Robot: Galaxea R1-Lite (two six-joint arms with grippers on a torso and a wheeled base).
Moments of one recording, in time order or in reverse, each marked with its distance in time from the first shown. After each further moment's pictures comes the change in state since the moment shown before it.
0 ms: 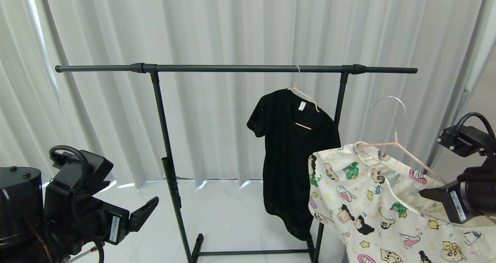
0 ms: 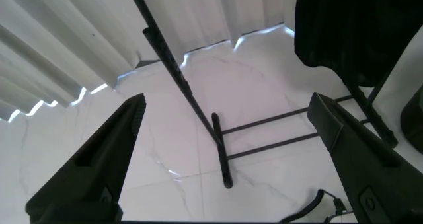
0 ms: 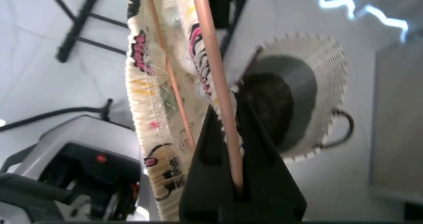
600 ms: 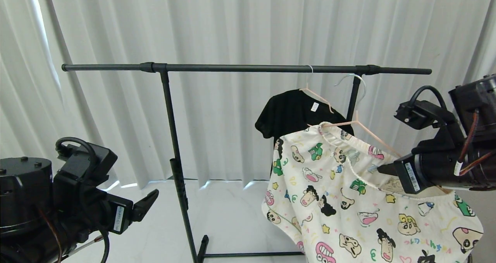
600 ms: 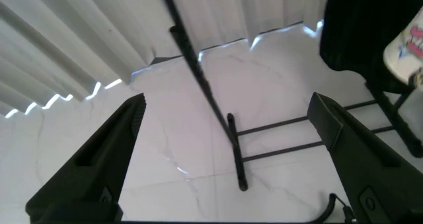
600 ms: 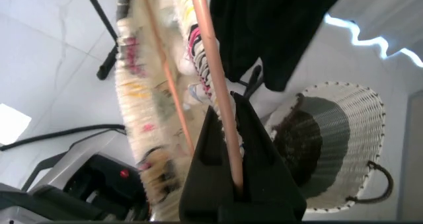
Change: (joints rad) left arm -0.002 0.040 -0.038 -0.001 0.051 0.002; right arm 0.153 0.161 -0.202 -0.004 -0.003 0.066
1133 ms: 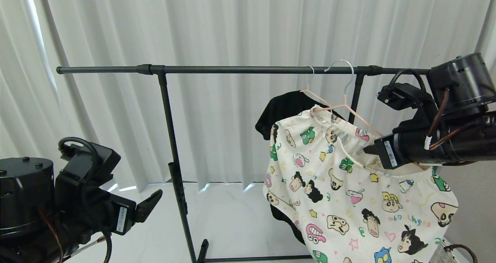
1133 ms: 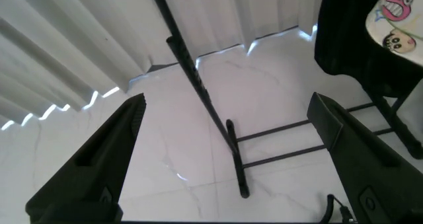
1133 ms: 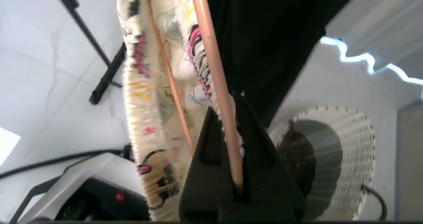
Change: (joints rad) left arm -0.020 0.002 -0.004 -0.001 -0.001 0.000; right arm 0.013 0.115 -0.158 -0.003 -0.039 0.002
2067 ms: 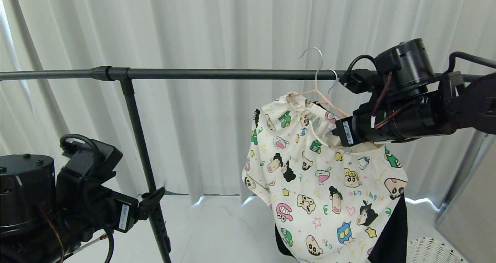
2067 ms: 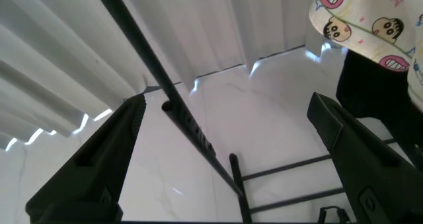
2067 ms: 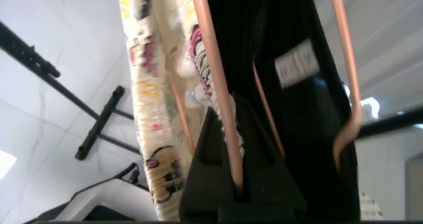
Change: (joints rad) left arm -0.021 0.001 -0.015 0.000 0.000 -0.002; right arm 0.086 0.183 -0.235 0.005 -0.059 0.047
